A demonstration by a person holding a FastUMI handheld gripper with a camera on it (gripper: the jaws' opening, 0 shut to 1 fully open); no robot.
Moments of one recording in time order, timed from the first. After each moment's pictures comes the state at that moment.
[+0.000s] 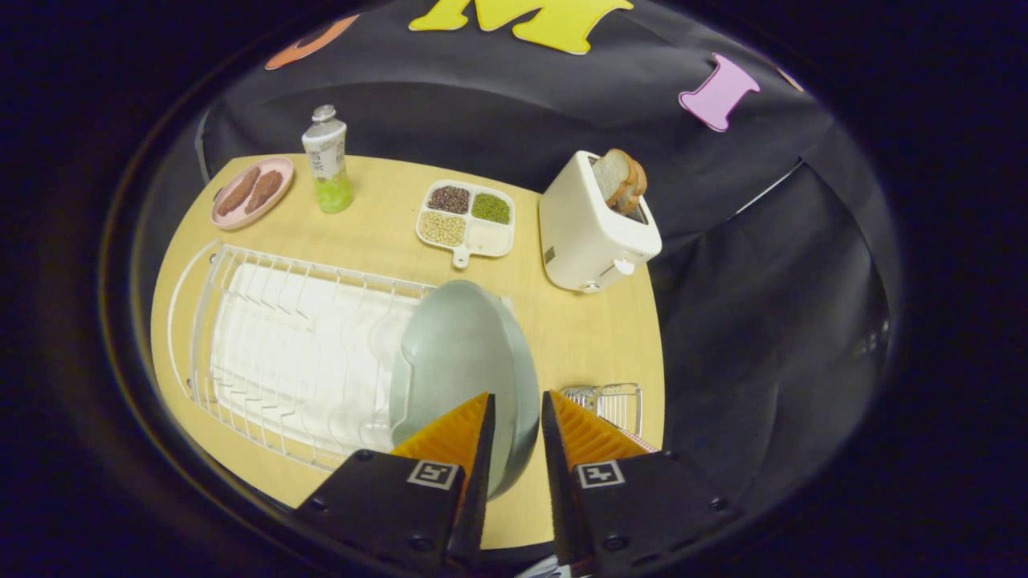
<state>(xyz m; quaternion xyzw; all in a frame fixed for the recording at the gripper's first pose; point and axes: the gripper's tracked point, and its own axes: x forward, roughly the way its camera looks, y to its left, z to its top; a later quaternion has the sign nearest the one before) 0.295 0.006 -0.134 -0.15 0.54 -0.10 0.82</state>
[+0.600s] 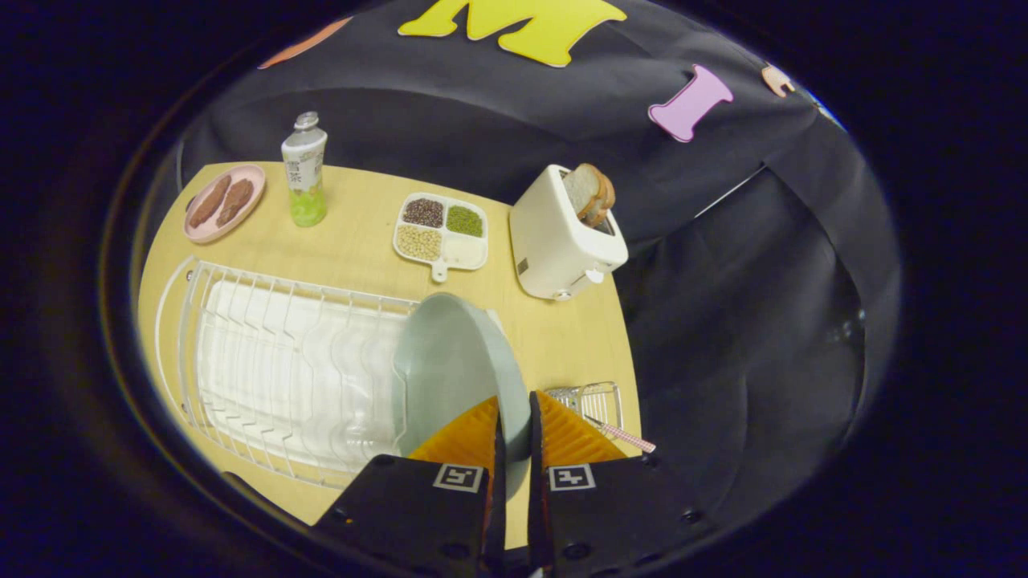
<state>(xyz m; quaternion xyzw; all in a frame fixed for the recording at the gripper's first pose) 0.289 0.026 -0.111 -0.17 0.50 -0.18 0.83</state>
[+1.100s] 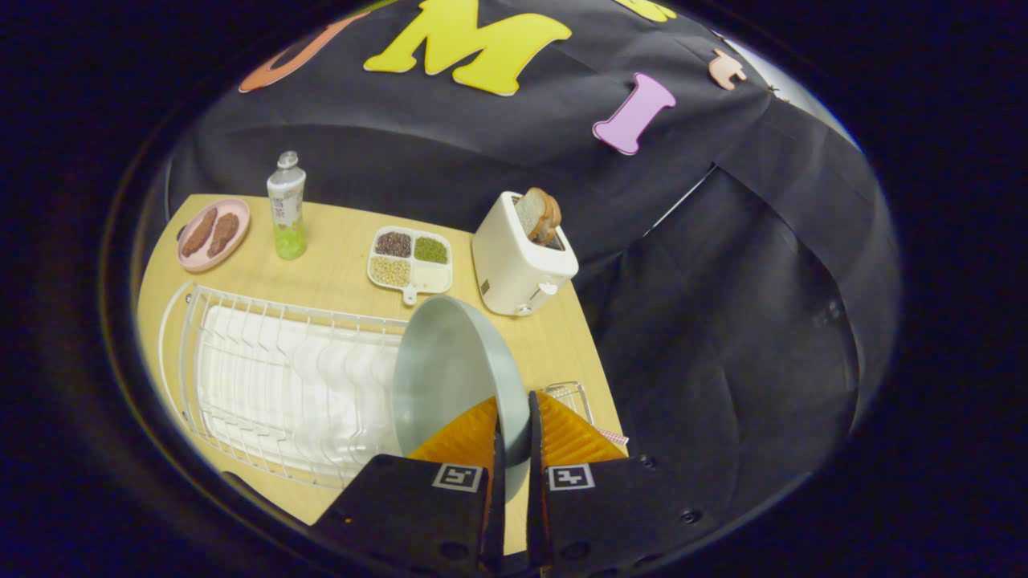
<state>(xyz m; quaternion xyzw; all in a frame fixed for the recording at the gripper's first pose) 0.250 0.010 -0.074 -0.13 0.42 -0.20 0.88</state>
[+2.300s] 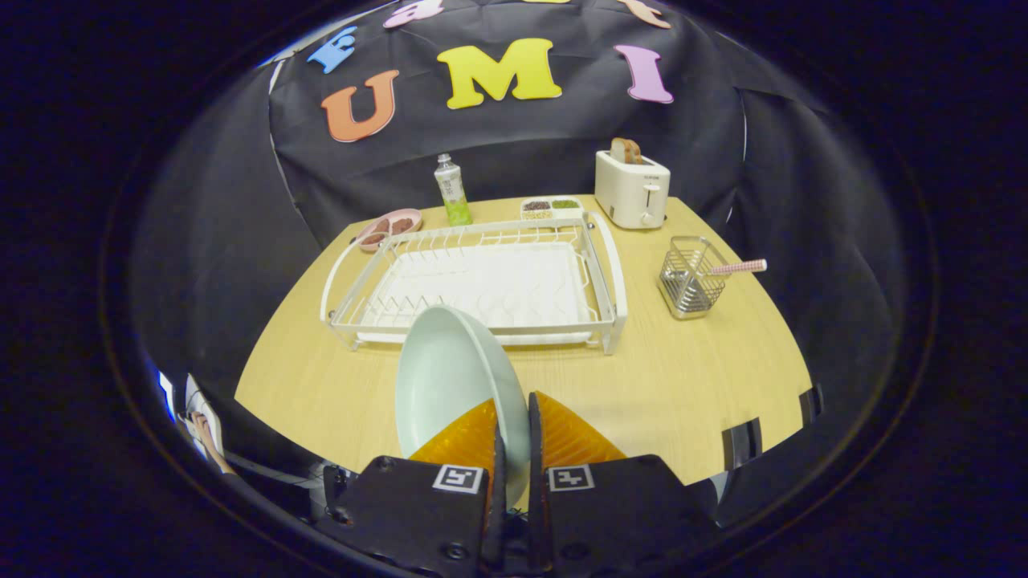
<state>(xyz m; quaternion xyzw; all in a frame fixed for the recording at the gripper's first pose) 0.040 0.074 -0.230 0.06 0.40 0.06 0.91</state>
